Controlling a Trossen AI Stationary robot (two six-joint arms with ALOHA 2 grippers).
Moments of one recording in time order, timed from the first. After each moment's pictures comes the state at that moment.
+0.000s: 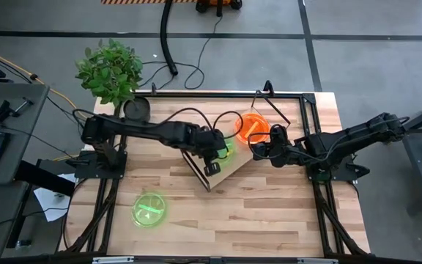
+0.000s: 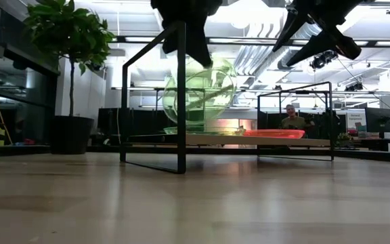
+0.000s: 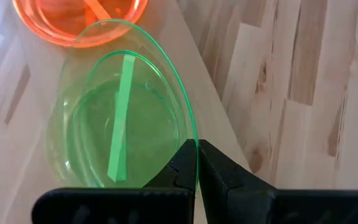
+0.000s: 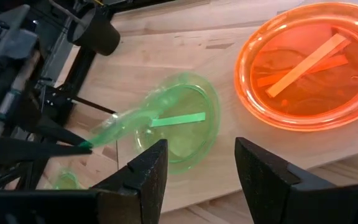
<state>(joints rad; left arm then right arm) -0.04 1.80 1.60 -0.80 -0.12 -0.28 0.27 1.13 0.90 -0.63 0.65 1.41</state>
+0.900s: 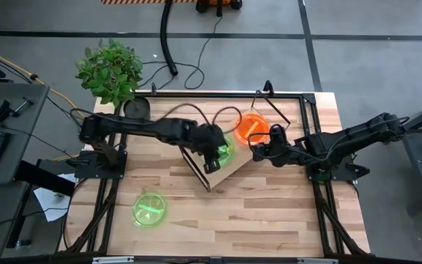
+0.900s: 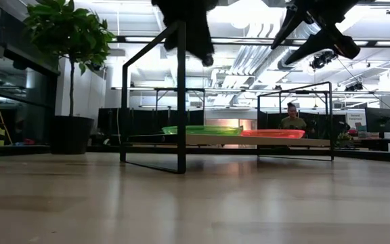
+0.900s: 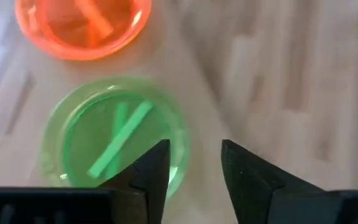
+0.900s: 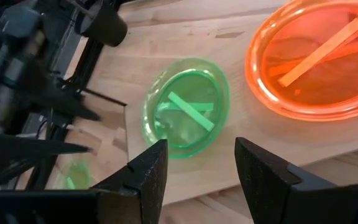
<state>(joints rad) -0.02 1.78 1.59 -0.77 -0.09 -0.26 0.27 1.13 0.90 -0.60 0.61 1.41</state>
